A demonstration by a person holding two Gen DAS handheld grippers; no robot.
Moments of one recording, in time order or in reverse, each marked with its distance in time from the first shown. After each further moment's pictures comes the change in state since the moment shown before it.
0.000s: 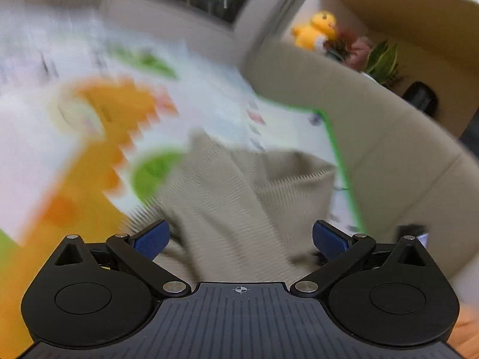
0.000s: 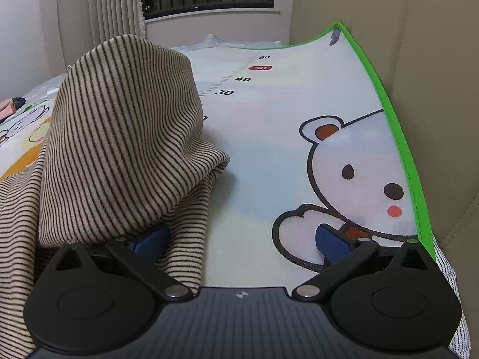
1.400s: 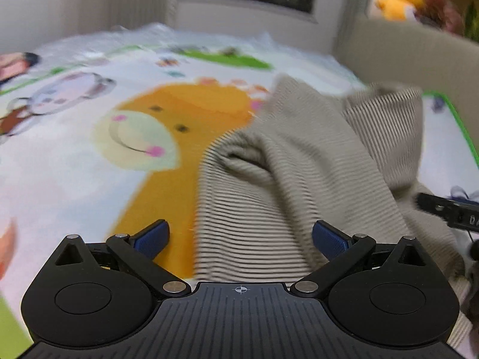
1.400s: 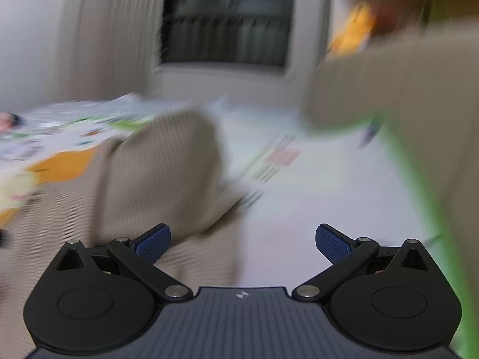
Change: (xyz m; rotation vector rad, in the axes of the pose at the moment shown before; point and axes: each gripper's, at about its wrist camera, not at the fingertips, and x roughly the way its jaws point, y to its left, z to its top) left arm 0.077 0.041 0.053 0.127 -0.168 0.575; right arm 0.050 0.064 0.075 -0.173 -0.316 -0.151
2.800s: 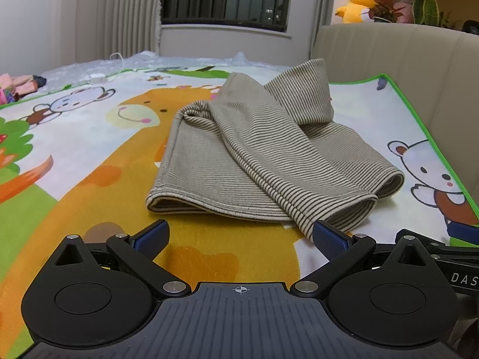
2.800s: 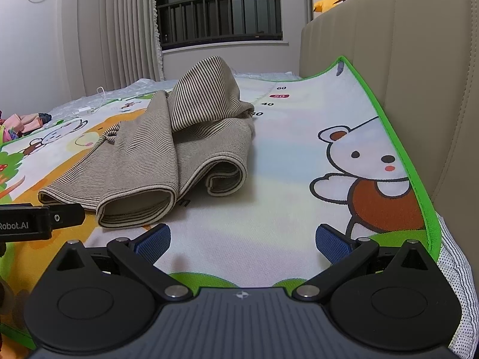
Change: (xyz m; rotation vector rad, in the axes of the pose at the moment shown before) left arm -0.121 -0.052 -0.108 0.096 -0.065 -0.069; right arm -0.159 -0.023 -0.088 0.193 0.164 0.177
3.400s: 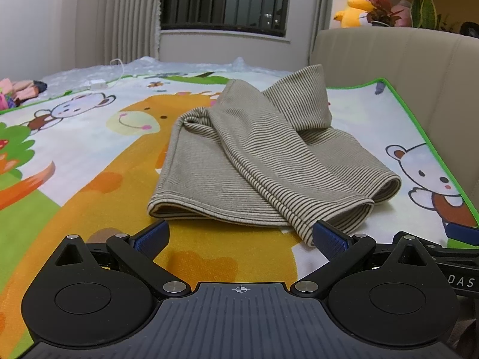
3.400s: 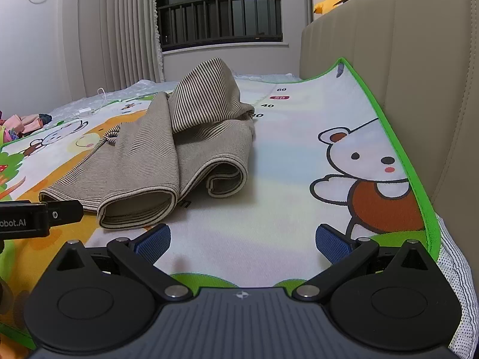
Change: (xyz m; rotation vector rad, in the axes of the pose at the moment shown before) left arm -0.003 -0.001 0.002 0.006 -0.019 0.002; right arm 0.000 0.001 -0.001 0.001 -0.002 -0.005
